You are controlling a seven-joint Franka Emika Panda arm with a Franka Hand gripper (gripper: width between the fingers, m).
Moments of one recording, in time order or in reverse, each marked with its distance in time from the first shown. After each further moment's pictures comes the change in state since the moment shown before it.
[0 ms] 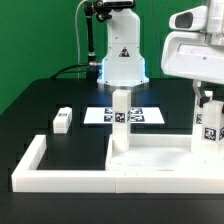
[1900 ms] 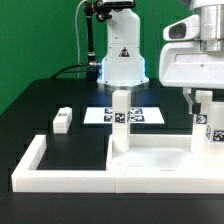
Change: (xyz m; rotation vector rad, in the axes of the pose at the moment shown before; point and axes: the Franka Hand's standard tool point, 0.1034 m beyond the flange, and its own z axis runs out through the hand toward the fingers) arm -0.003 -0.004 0.012 0.122 0.023 -0.486
